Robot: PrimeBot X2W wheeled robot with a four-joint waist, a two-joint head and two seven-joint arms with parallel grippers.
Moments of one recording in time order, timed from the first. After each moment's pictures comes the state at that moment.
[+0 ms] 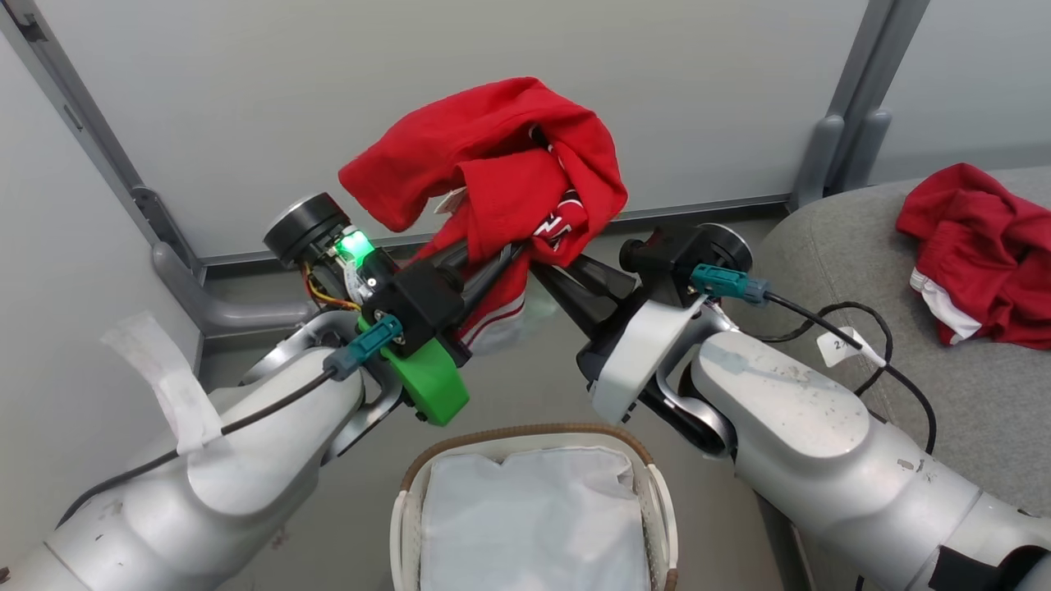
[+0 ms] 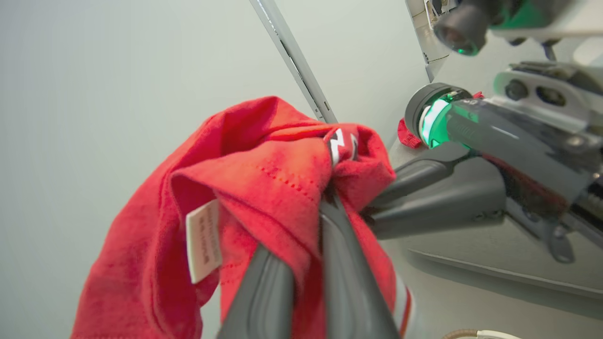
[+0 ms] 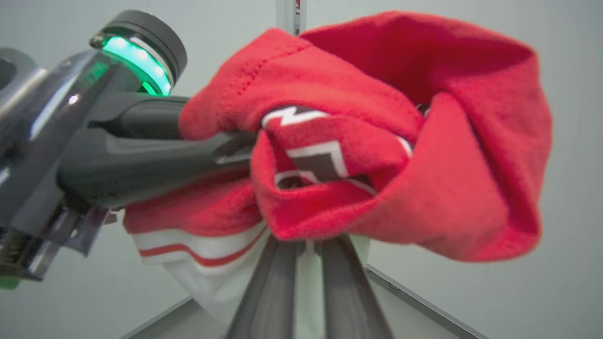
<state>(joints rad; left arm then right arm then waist) -0.84 0.41 -1.04 0.28 -0.43 -0.13 -0.25 -0.81 -0.17 0.91 0.46 0.67 0.13 -0.26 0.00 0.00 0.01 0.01</state>
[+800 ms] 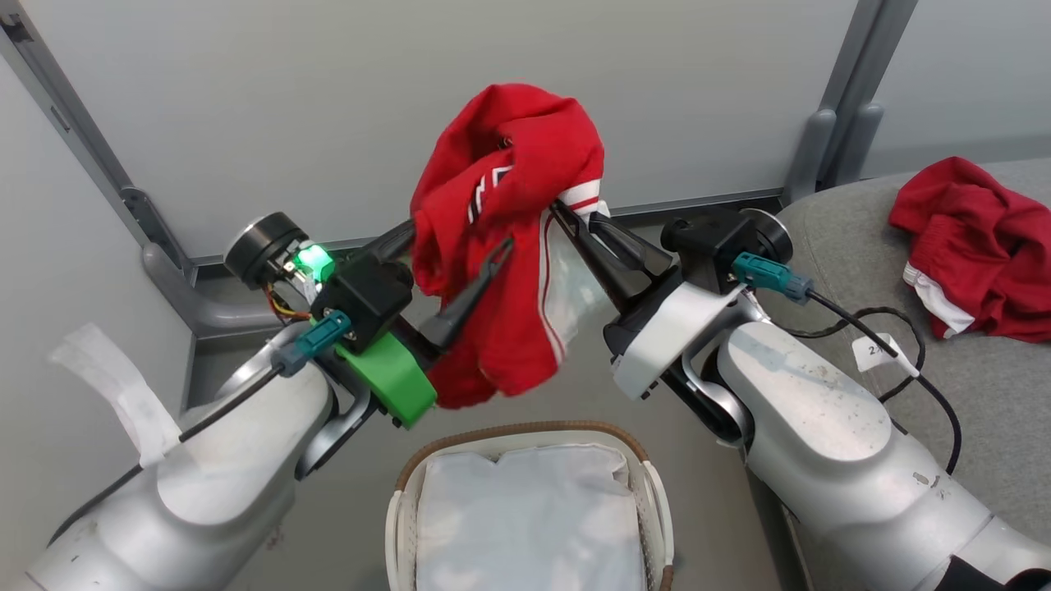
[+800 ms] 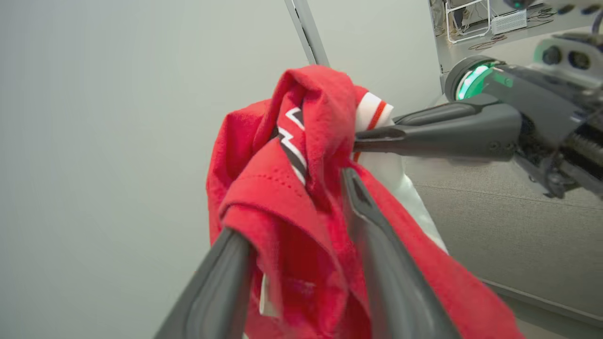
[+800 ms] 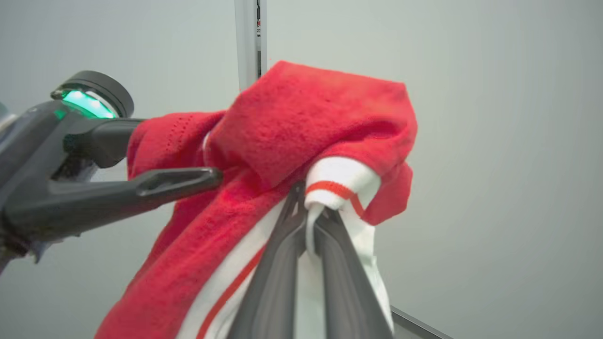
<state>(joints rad) -0.78 0.44 -0.97 0.29 -0.51 -0.12 -0.26 -0.74 -0.14 0.71 0.45 0.51 0.13 -0.26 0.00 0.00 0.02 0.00</state>
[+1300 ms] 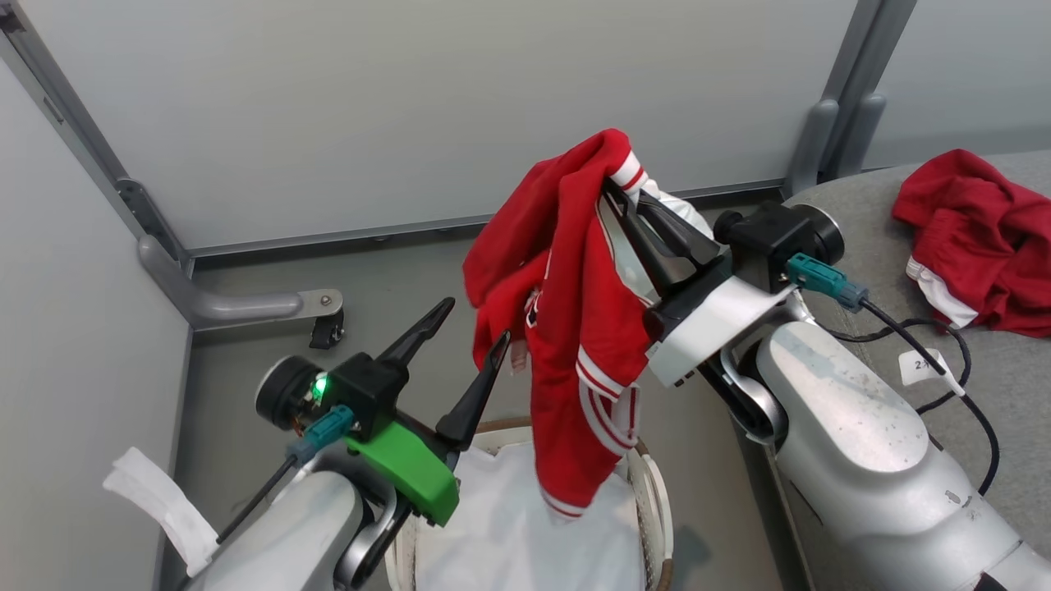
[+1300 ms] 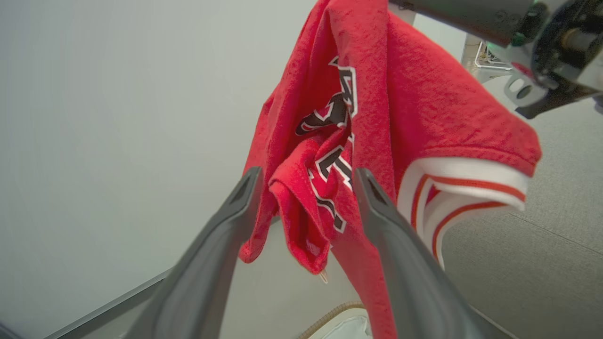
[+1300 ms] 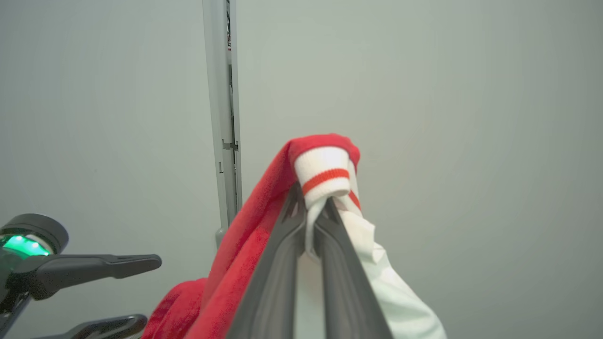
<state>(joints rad) -0.49 0.34 -0.83 0.30 -0.56 -0.07 -0.26 -0.67 -0.15 0.55 0.37 0.41 0.13 -0.26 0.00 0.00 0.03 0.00</state>
